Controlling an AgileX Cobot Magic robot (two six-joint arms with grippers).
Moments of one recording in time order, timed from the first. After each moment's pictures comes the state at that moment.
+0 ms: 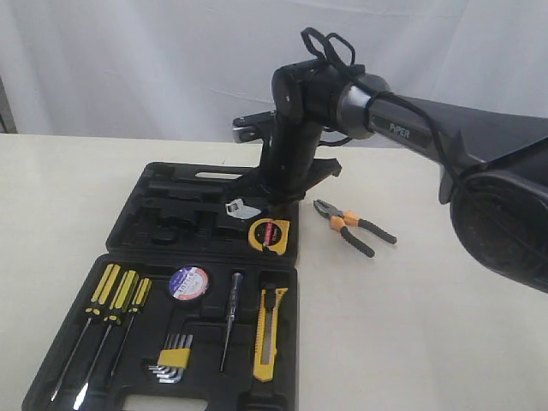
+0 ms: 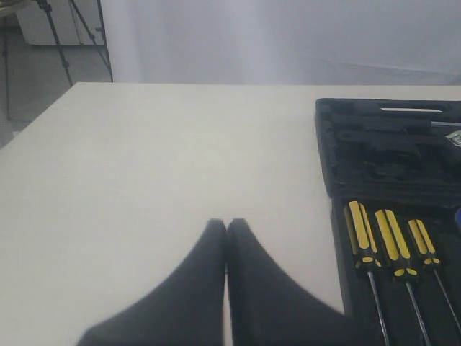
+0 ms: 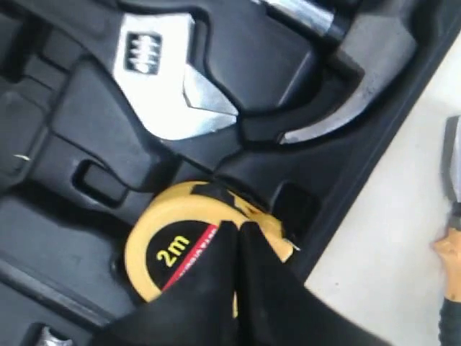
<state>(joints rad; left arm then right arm) 0.07 0.00 0.00 0.01 0.35 0.01 0.13 2.39 -2.11 -0.01 1.09 0.10</state>
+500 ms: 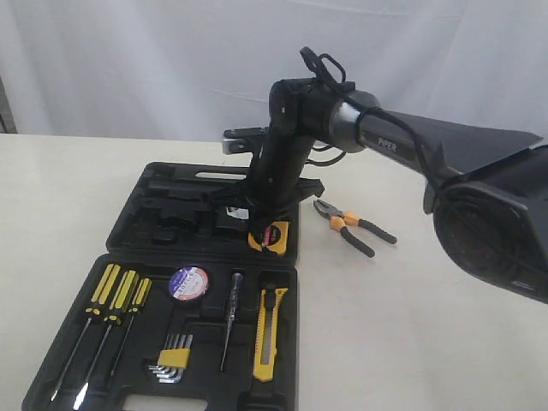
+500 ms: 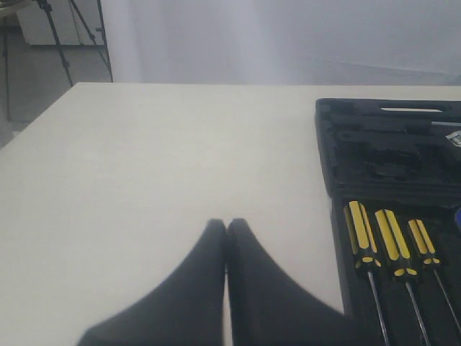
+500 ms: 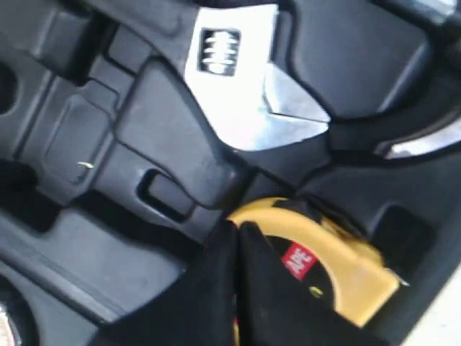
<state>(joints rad) 0.07 0.00 0.00 0.01 0.35 0.01 0.13 2.47 -2.13 0.14 1.08 0.06</state>
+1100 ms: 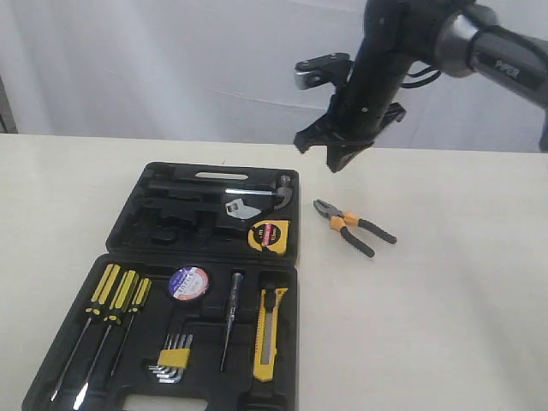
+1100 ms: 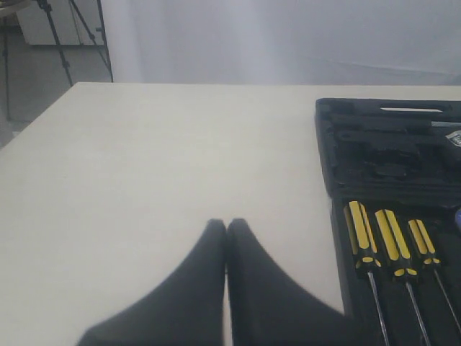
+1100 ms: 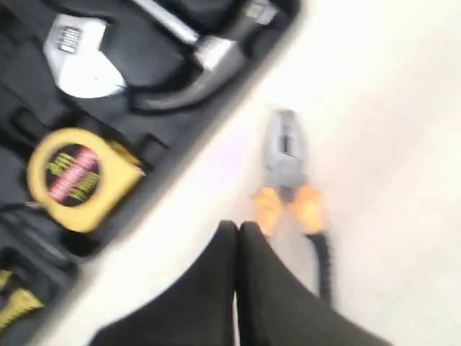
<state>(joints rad) 0.07 0.00 0.00 0.01 0.35 0.01 -0.08 2.26 -2.11 0.08 1.20 -0.27</state>
